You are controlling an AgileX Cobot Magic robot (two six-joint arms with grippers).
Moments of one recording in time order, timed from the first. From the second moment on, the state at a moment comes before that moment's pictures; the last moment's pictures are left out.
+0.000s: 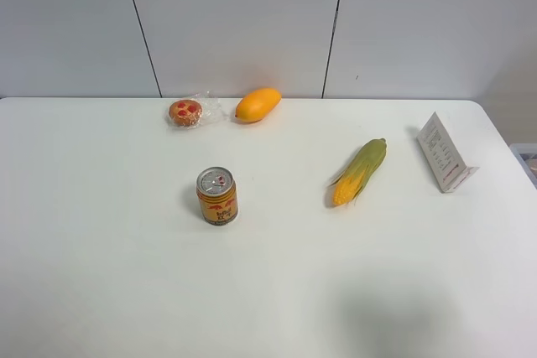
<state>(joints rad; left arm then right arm) 0.03 -0.01 -0.51 0.00 1.05 0.03 -0.08 0.00 -0.50 0.04 1.07 -0.05</state>
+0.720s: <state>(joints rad) 0.03 -0.01 -0.51 0.00 1.05 0.03 0.04 0.00 -0.50 0.03 1.07 -0.04</state>
